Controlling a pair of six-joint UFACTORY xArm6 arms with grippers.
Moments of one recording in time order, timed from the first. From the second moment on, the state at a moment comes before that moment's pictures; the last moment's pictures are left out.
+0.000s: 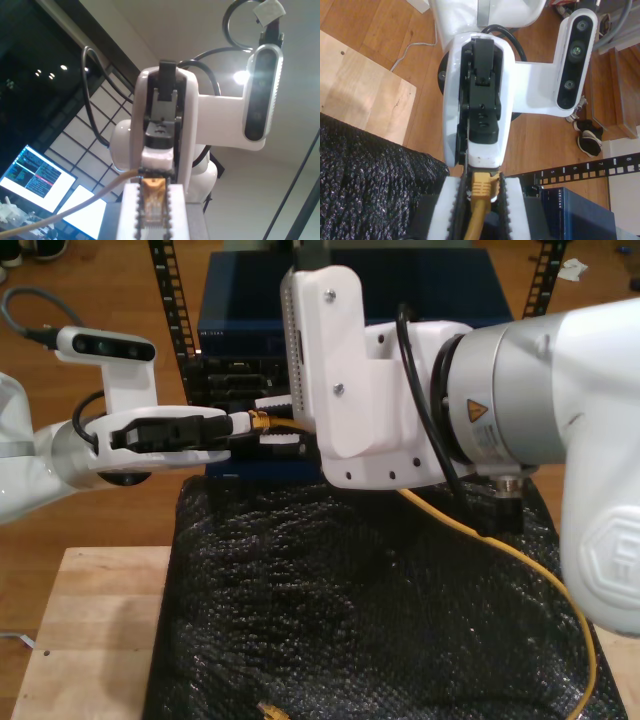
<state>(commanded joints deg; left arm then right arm) 16.3 10.4 -55.4 -84.7 139.5 -274.9 40.8 -40.4 -40.5 30.2 26.6 -93.5</state>
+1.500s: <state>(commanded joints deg) 16.2 10.6 -55.4 -85.0 139.4 -276.0 40.8 -40.0 -40.6 30.2 26.6 -92.0</state>
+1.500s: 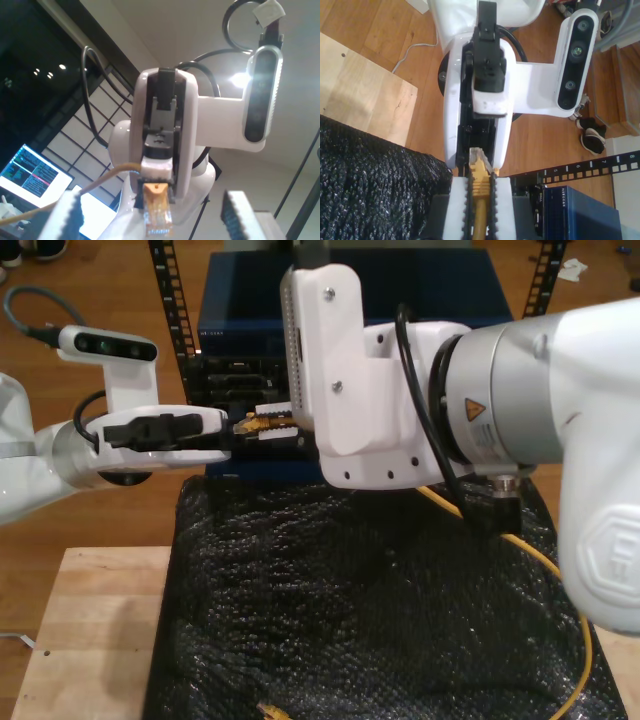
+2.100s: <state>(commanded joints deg) 16.3 10.4 -55.4 -84.9 136.8 -276.0 36.2 -39.2 -42.3 30.0 26.5 -88.0</state>
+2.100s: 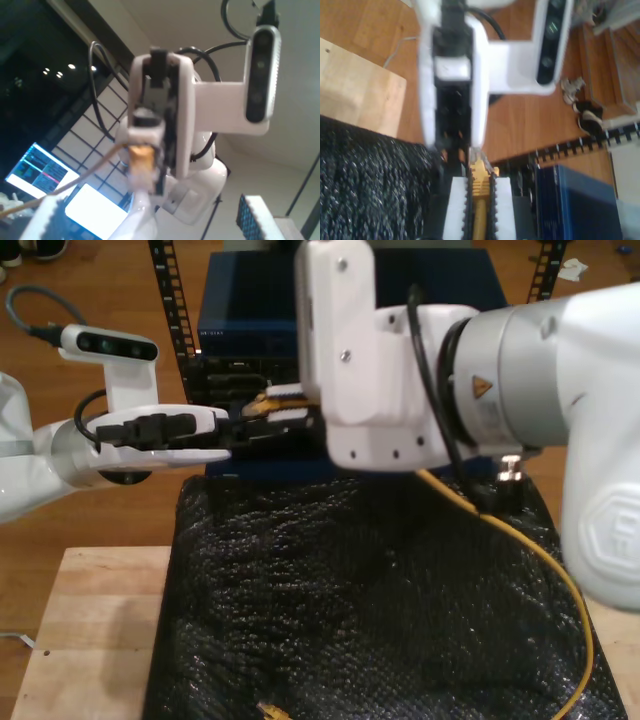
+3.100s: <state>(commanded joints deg) 16.7 2.0 -55.6 -78.9 118.8 -275.6 20.6 -29.7 -47.0 29.7 26.9 -78.1</state>
